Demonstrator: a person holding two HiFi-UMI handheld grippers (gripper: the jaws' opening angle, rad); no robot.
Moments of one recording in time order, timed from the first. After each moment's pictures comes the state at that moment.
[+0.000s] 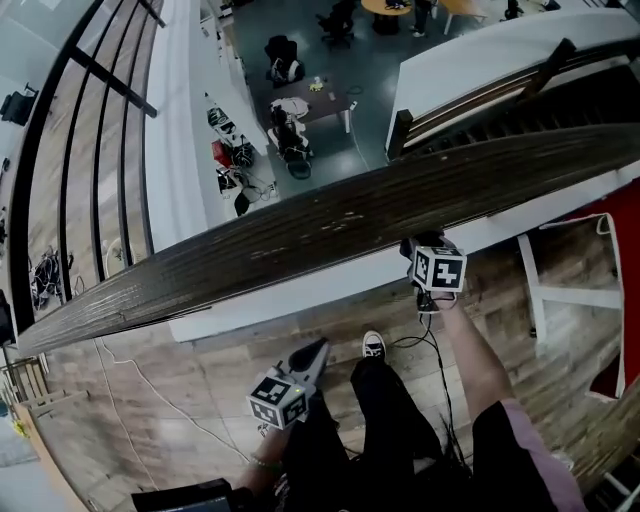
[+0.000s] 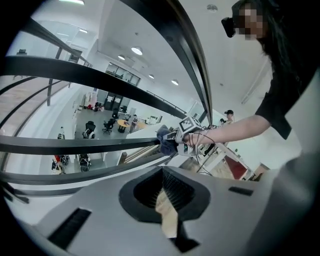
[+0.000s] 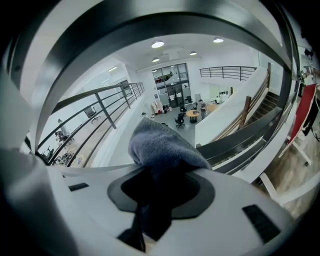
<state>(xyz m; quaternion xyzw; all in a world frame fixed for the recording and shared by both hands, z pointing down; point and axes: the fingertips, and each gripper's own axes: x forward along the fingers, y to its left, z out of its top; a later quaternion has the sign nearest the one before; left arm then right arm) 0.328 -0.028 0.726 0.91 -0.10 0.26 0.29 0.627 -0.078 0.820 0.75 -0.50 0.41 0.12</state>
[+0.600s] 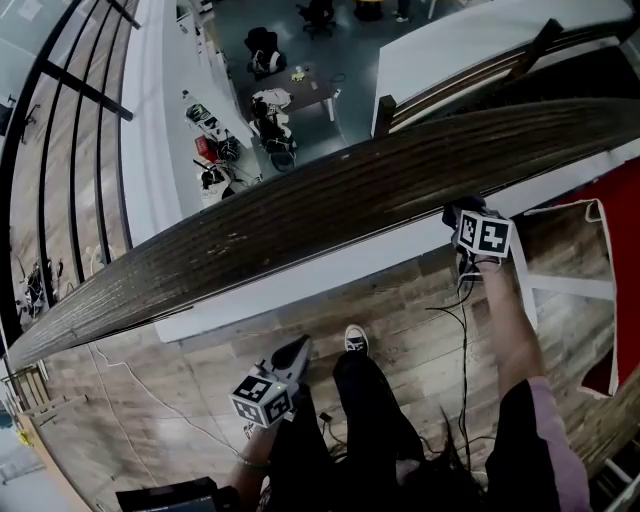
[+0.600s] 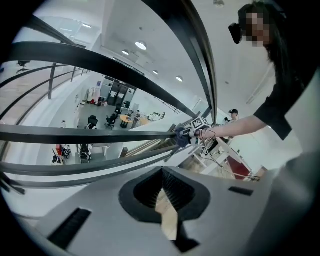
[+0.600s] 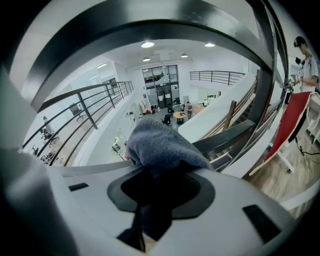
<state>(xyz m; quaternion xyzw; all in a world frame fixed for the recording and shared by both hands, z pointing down) 0.374 -0.008 0.745 0.90 -0.11 0.28 0.31 0.818 0.009 0.822 0.79 -0.44 0.41 0.15</state>
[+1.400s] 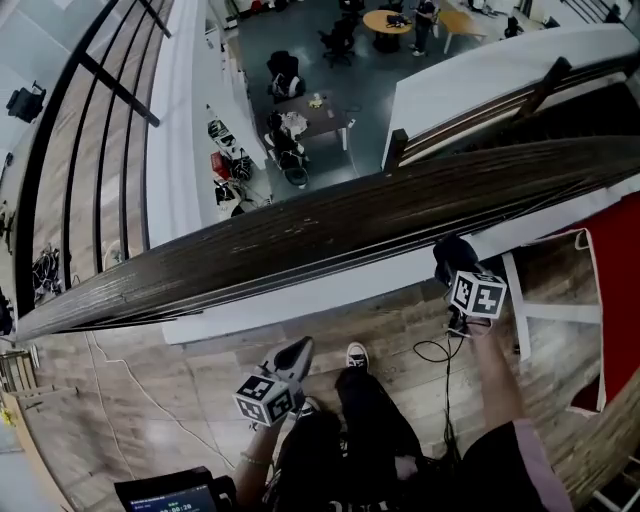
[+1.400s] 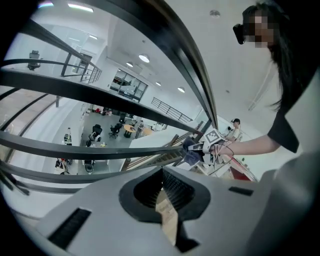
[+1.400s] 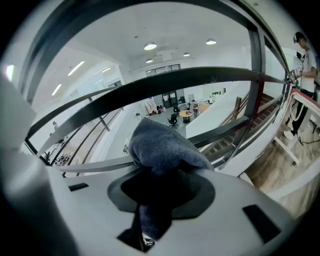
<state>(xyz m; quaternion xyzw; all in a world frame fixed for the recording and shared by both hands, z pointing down) 0.358 -0.018 0.691 0.91 -0.15 0.23 0.30 0.719 0.045 0.759 0.77 -0.47 0.42 0.12</state>
